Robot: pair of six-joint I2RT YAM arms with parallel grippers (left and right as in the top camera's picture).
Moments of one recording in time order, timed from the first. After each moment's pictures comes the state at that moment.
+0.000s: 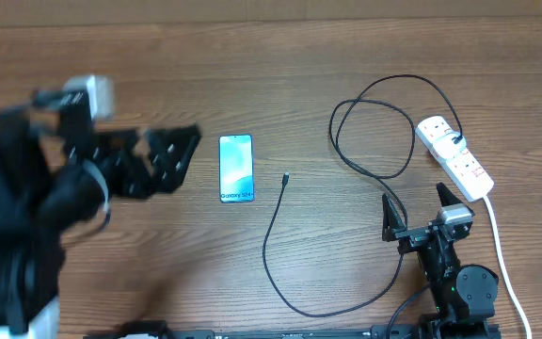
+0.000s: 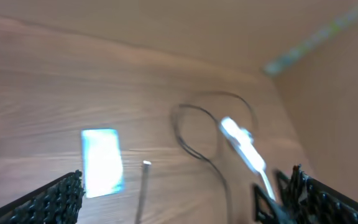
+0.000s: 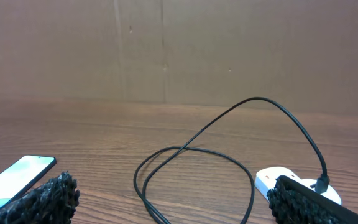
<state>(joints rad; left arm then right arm) 0.02 1.12 1.71 -1.20 0.57 -0.28 0.06 0.01 0.02 -0.03 -0.14 0.02</state>
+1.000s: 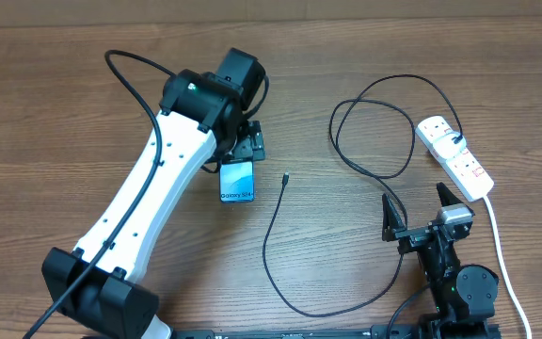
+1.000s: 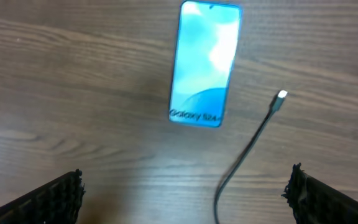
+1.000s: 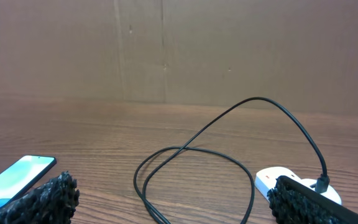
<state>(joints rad) -0.46 1.75 1.76 -1.43 -0.16 -0.62 0.06 0.01 0.02 -0.02 -0.14 0.02</state>
